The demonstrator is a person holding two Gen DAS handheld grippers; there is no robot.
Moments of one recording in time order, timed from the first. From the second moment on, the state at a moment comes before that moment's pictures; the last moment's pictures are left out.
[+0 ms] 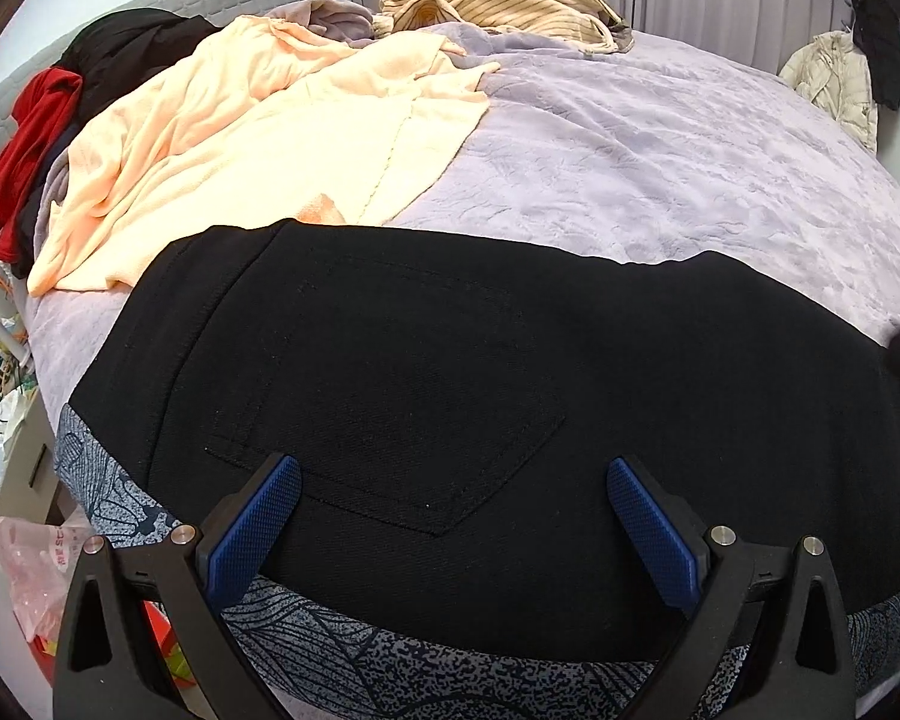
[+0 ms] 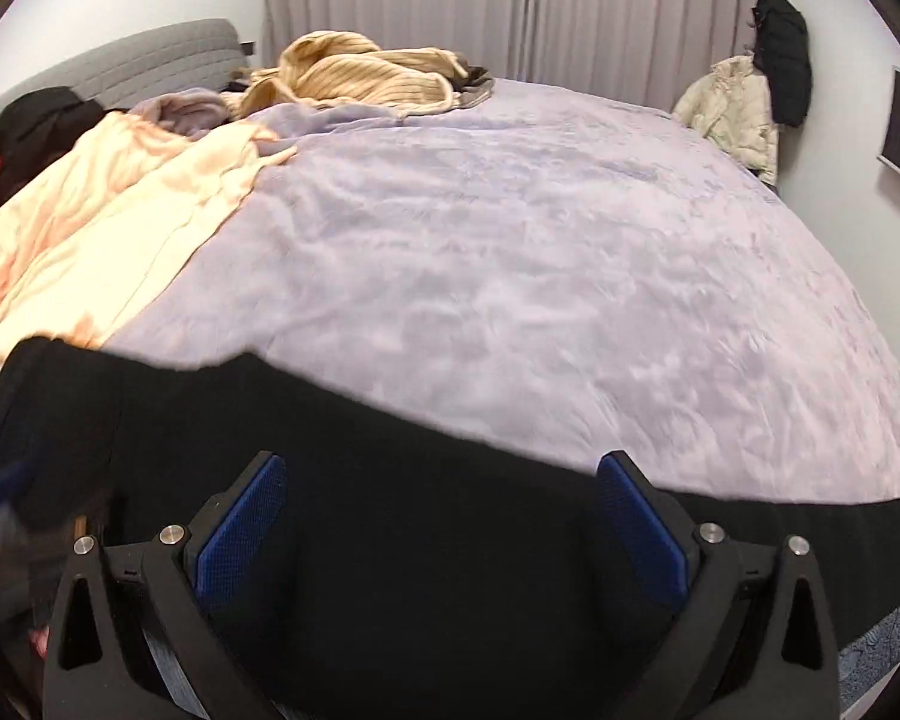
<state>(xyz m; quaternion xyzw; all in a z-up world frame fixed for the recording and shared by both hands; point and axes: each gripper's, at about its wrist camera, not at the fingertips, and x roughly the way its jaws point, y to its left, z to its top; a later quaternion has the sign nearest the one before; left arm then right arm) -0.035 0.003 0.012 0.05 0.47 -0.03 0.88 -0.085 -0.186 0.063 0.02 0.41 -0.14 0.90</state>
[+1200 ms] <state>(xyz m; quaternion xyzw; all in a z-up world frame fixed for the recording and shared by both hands) -0.102 -0.015 0.004 0.08 0.49 -0.12 0.86 -0.216 -0.223 0.039 0.01 0.45 -0.13 0.89</state>
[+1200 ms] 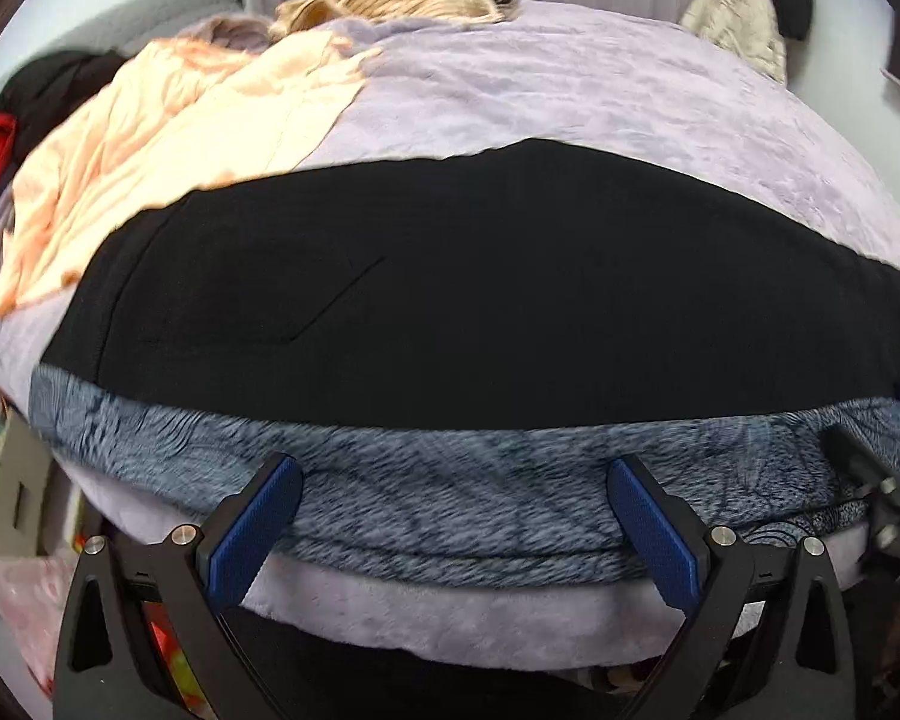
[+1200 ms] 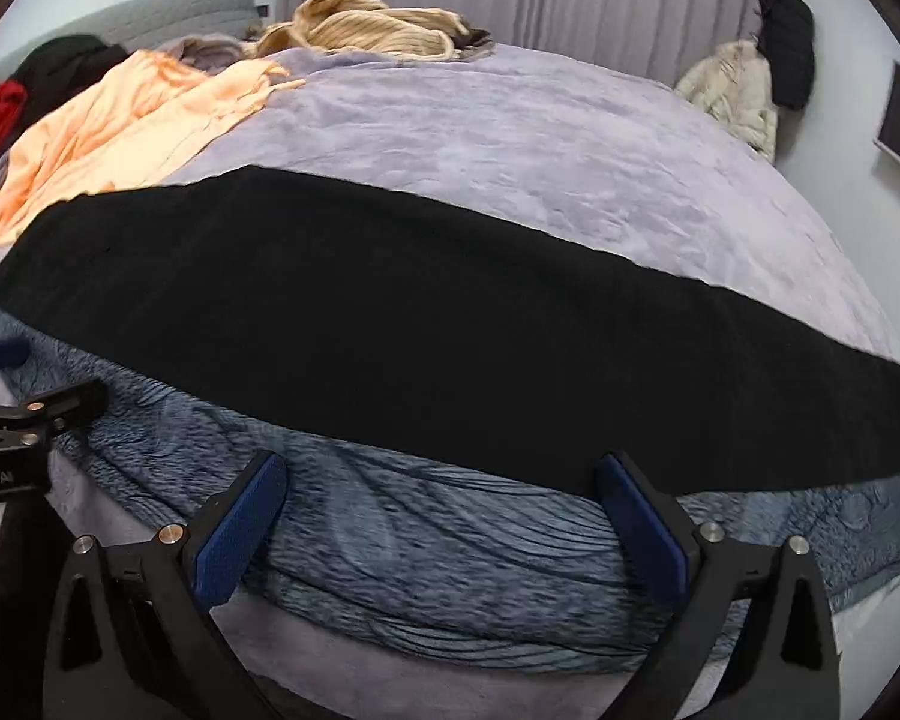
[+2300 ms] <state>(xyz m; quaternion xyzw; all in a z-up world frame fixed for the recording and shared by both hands) -0.121 -0.282 0.007 0.14 0.52 -0.22 0.82 -0.408 -0.494 0.110 0.25 0.40 -0.15 0.87</state>
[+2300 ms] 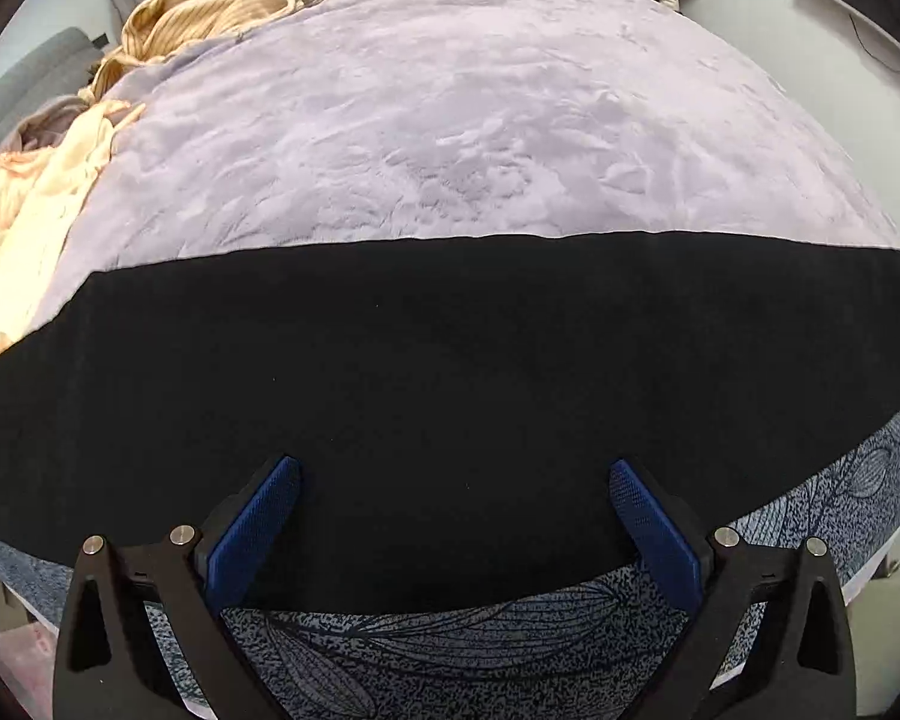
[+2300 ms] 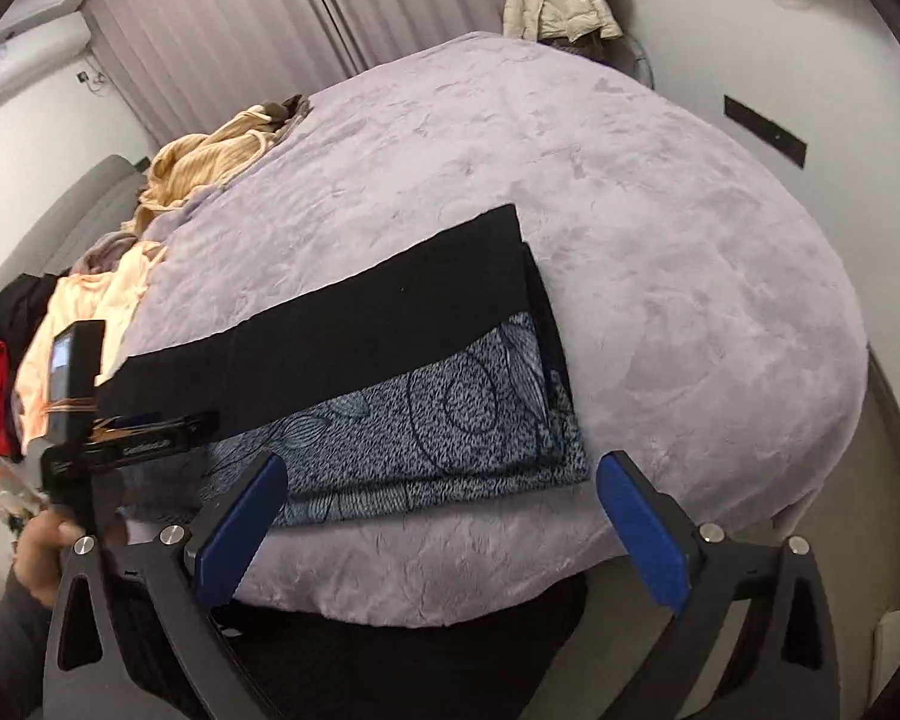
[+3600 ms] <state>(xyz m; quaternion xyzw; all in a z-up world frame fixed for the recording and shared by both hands) -0.044 -0.077 0.065 0.05 0.49 -0.15 0.86 -0.190 -0.233 0.100 -0.07 0.34 -0.17 0.92</state>
